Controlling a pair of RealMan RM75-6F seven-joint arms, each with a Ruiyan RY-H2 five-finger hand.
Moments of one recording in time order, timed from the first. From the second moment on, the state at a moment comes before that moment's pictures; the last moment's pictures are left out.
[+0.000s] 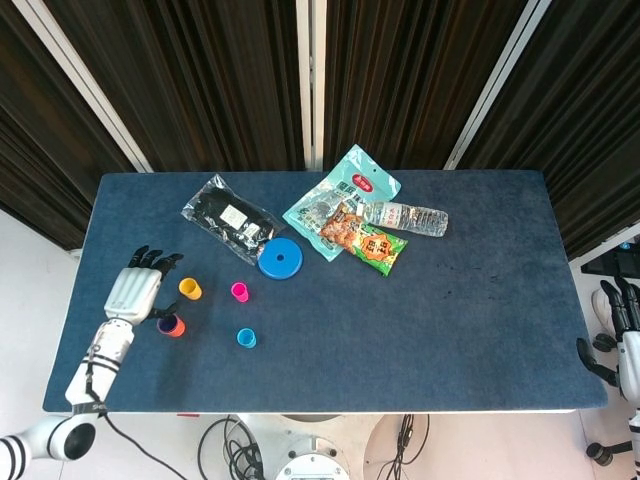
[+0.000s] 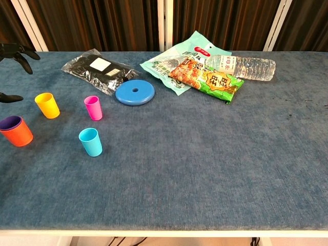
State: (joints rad) left arm -0.49 -1.34 -0.18 -1.54 1.20 1.03 0.24; right arm -0.01 -1.04 0.10 -1.66 -1.47 1.57 0.05
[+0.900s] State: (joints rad) left arm -0.62 -1.50 -0.18 -1.35 0.98 0.95 0.37; right arm -0.02 -1.03 0.09 -1.64 -1.47 1.56 0.17
